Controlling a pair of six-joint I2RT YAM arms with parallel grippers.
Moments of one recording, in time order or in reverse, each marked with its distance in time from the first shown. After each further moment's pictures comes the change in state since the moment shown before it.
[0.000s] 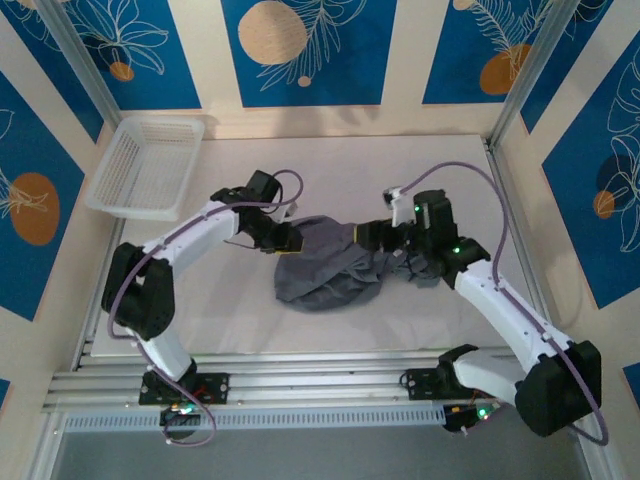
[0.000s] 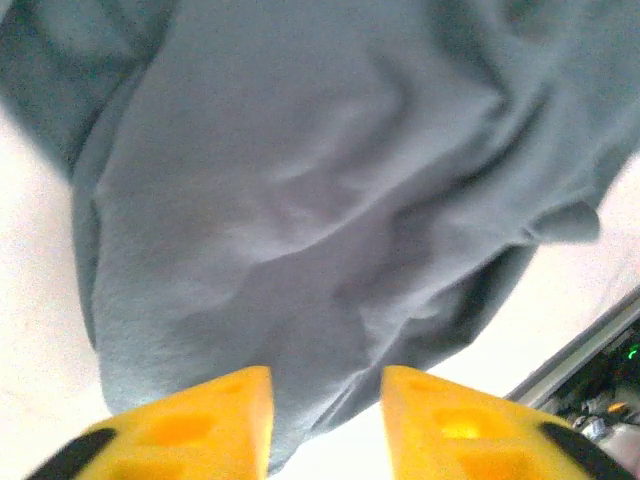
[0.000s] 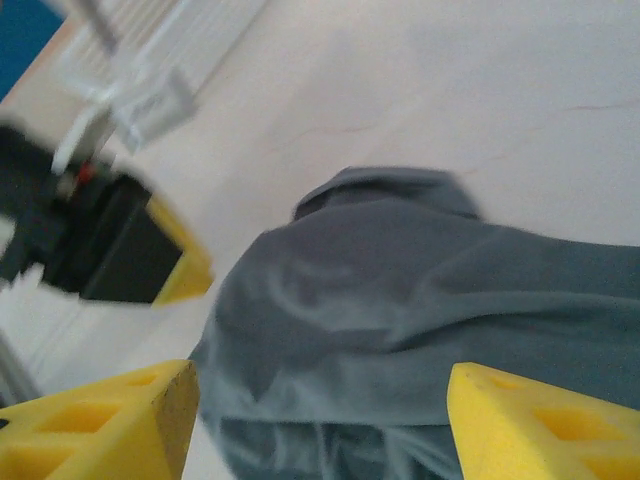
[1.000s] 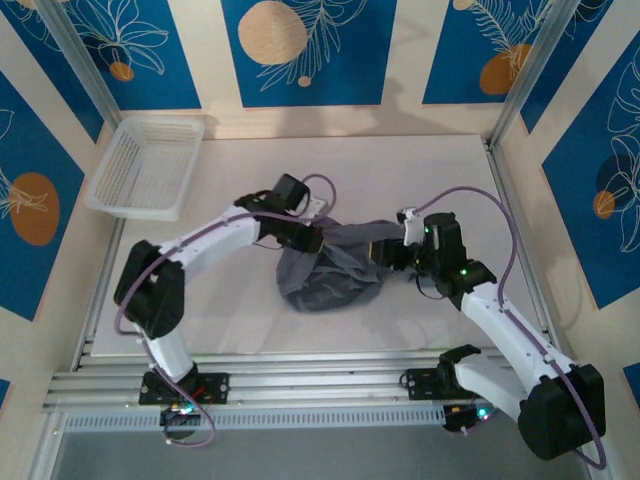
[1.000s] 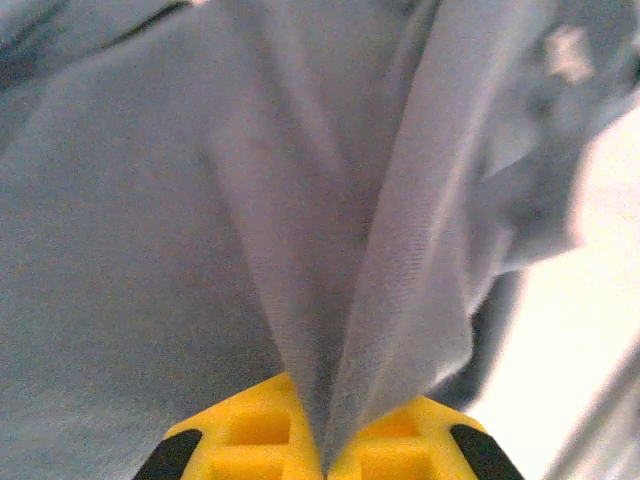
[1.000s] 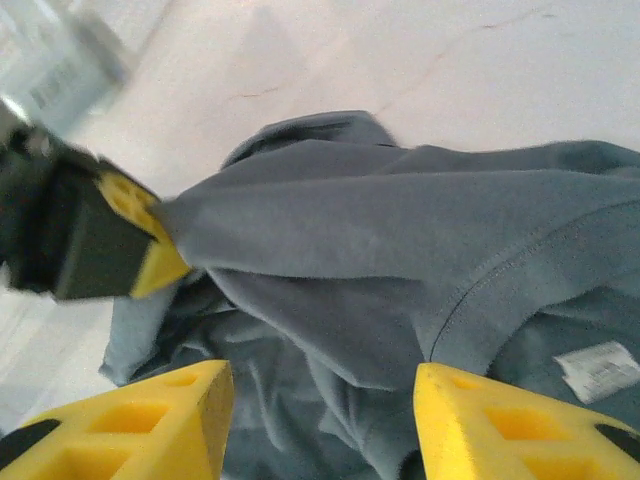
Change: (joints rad) left arm -0.100 0.037 0.037 0.148 -0.021 0.124; right arm -0.078 -0.130 -0.196 0.049 -0.002 0.063
